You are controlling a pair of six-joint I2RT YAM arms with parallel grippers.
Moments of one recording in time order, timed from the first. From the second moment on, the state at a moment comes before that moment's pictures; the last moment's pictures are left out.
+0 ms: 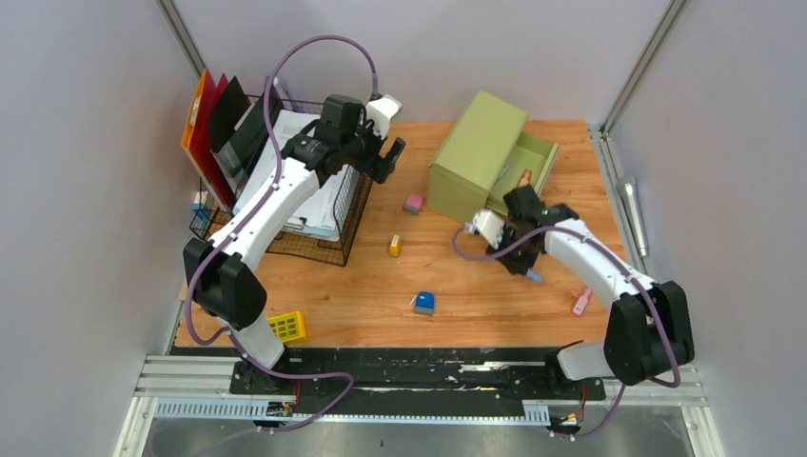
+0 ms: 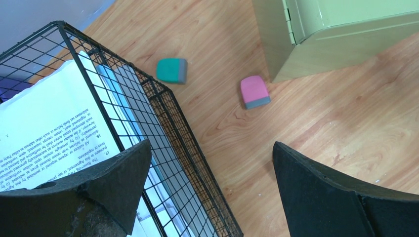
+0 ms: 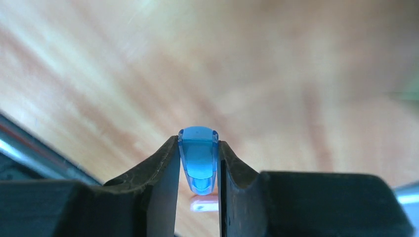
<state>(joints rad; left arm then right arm) -0.46 1.68 1.69 -0.63 0.10 0.22 0.38 1.36 0.84 -0.88 -0.06 -0.78</state>
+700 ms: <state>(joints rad) -0.46 1.65 1.69 -0.66 0.08 0.23 -0.02 1.95 1.93 -0.89 -0.39 -0.24</state>
